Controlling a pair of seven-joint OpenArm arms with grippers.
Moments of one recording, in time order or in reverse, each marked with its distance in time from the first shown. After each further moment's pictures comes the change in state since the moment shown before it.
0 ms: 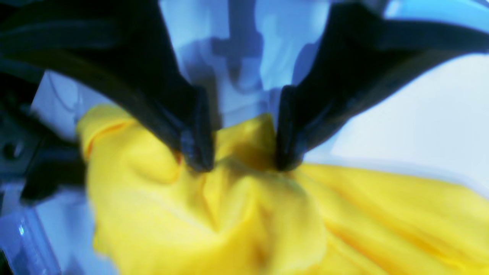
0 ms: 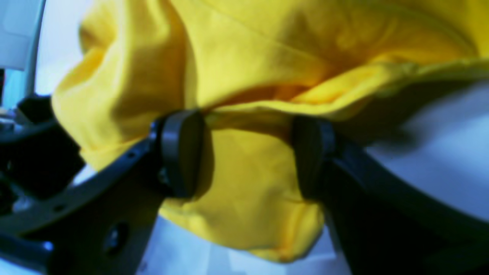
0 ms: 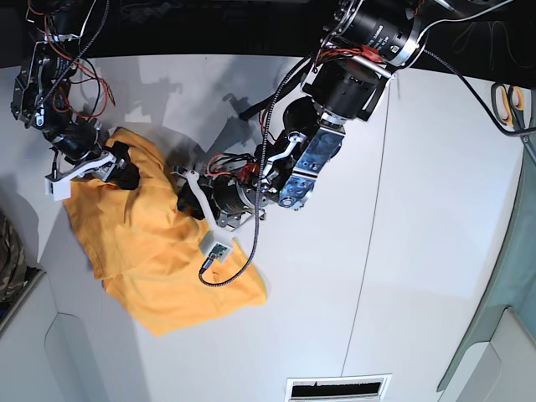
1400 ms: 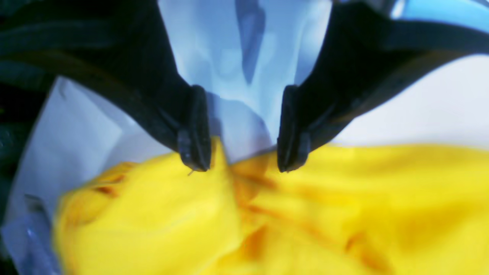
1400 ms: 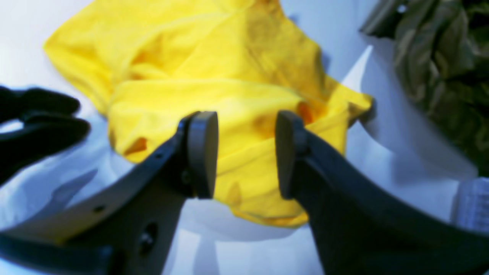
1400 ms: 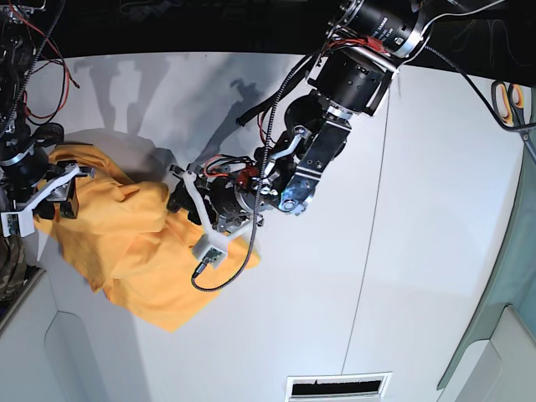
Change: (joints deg) left arm 1.8 -1.0 0.9 7.2 -0.9 2.6 5.9; right arm -7.1 12.4 -10.2 30.8 -17.3 -14.6 3.0
